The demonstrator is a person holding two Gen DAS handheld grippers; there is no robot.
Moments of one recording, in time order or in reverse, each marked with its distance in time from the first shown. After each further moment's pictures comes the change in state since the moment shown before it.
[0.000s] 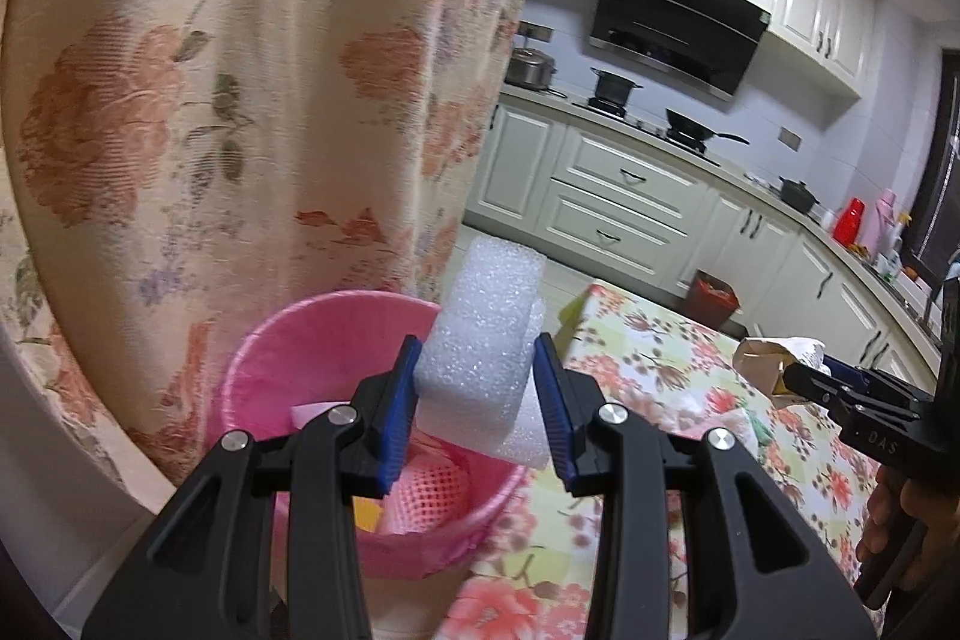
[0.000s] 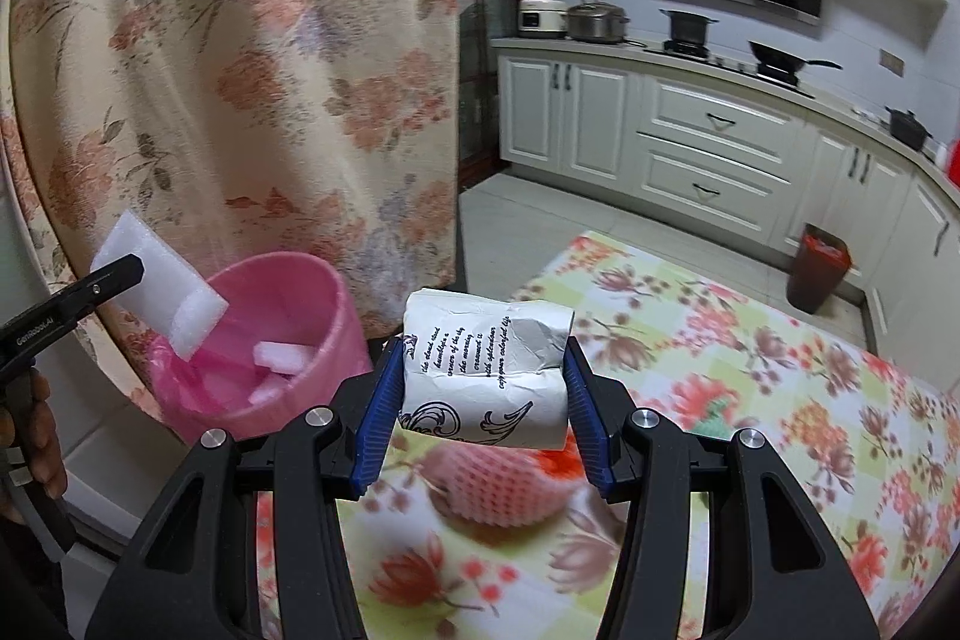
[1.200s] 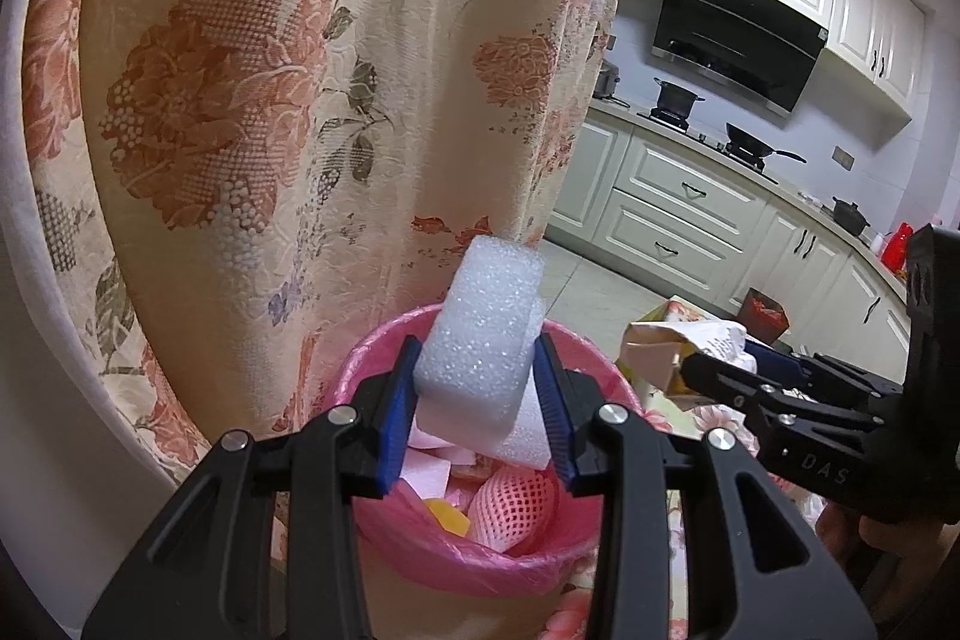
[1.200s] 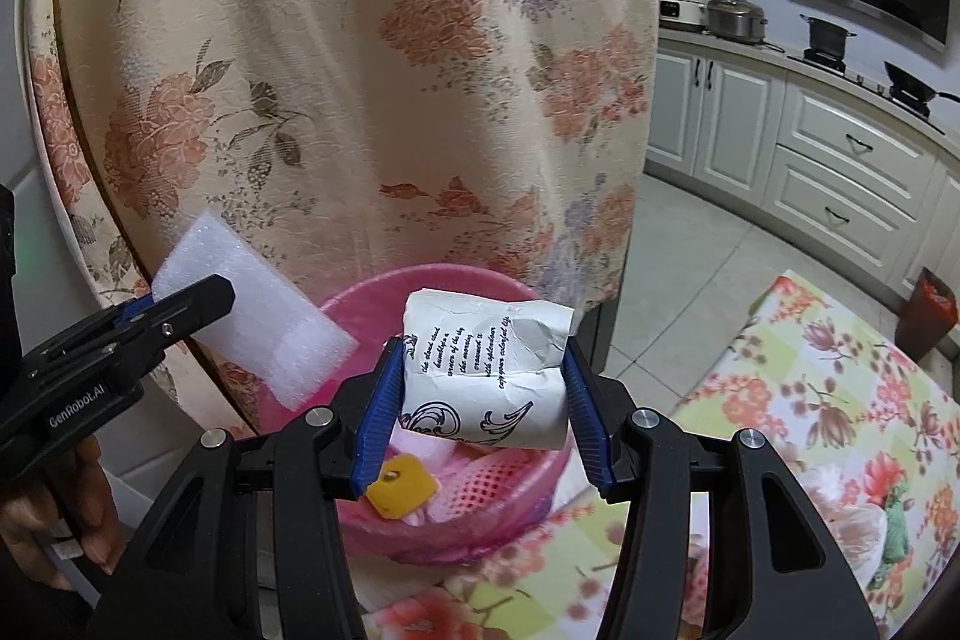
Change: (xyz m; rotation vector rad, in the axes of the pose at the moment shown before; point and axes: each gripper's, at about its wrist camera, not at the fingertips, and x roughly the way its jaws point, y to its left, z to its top) left arm -0.003 0.060 0.006 -0.053 -0.005 0.123; right arm 0.082 0.135 0.036 -0.106 0.049 0.254
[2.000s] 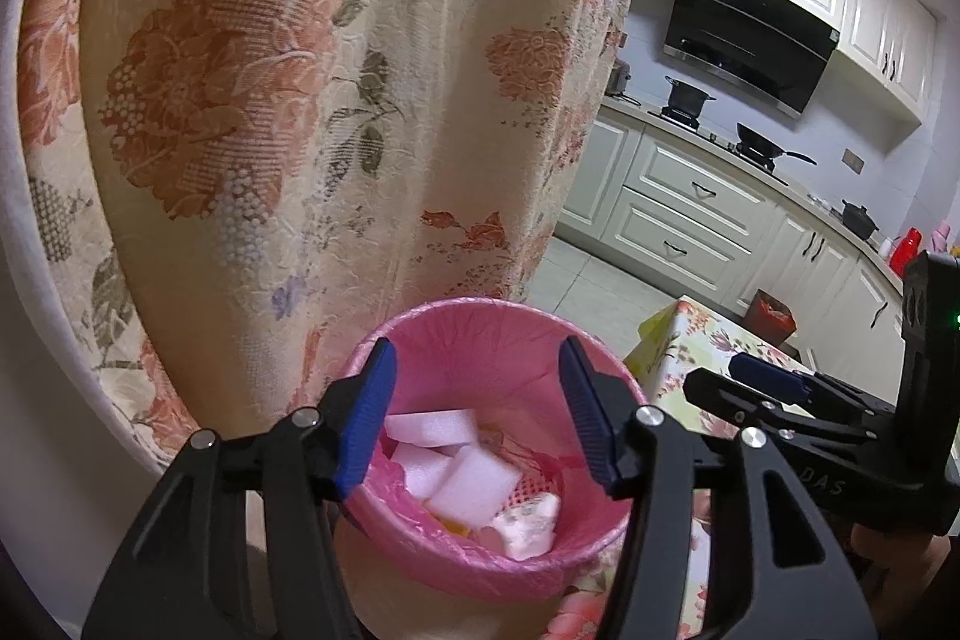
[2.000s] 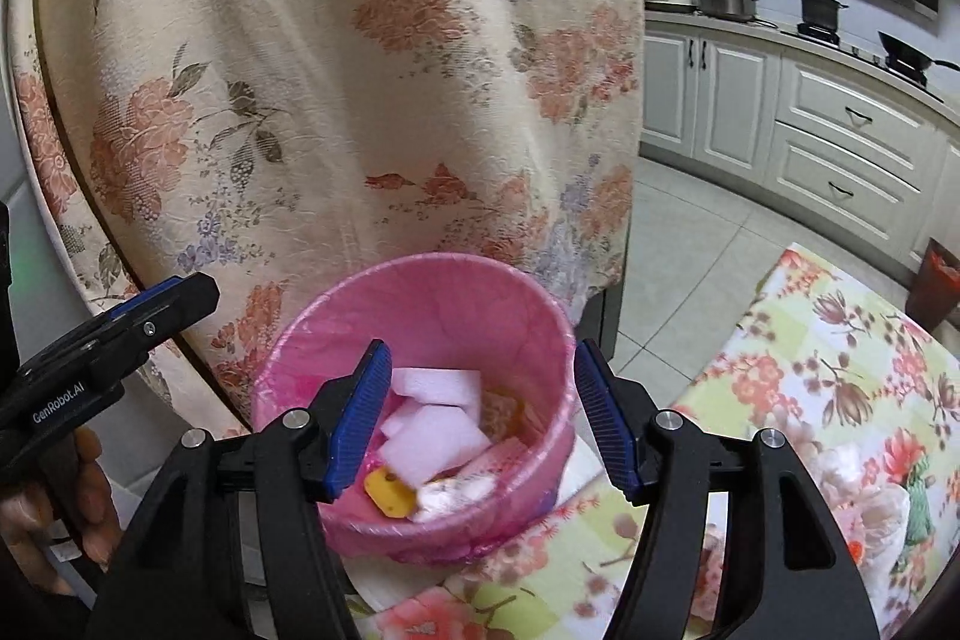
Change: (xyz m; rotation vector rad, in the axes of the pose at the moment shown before) left arm 0.005 -0.003 0.002 -0.014 0.013 0.016; right arm 0.006 -0.018 -0.010 0.058 0.011 0.003
